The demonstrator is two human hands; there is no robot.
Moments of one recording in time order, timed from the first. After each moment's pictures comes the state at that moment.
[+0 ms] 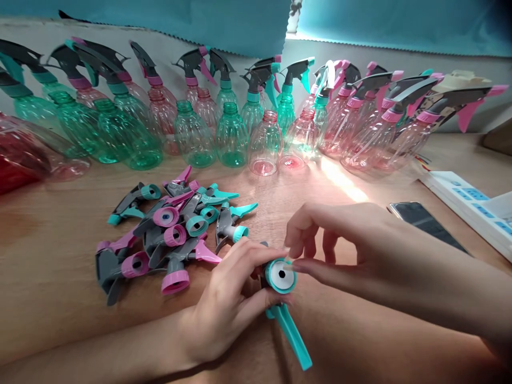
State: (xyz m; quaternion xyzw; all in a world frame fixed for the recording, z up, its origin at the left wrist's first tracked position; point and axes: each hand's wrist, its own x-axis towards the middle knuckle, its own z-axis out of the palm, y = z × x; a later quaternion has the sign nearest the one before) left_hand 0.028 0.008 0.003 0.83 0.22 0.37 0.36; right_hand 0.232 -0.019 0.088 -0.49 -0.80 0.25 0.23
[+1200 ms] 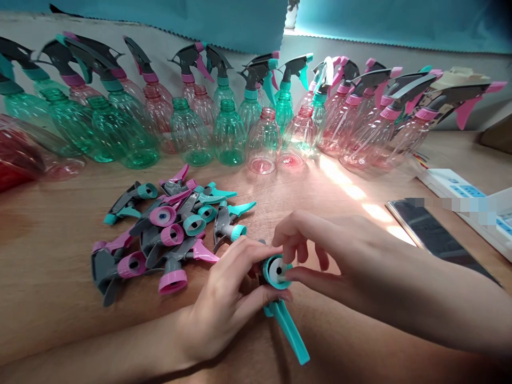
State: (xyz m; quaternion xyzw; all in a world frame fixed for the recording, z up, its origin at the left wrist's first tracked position) left_hand 0.030 0.010 0.004 0.83 0.23 0.37 0.35; right_hand 0.226 -0.026 0.077 -0.48 -0.82 0.22 0.22
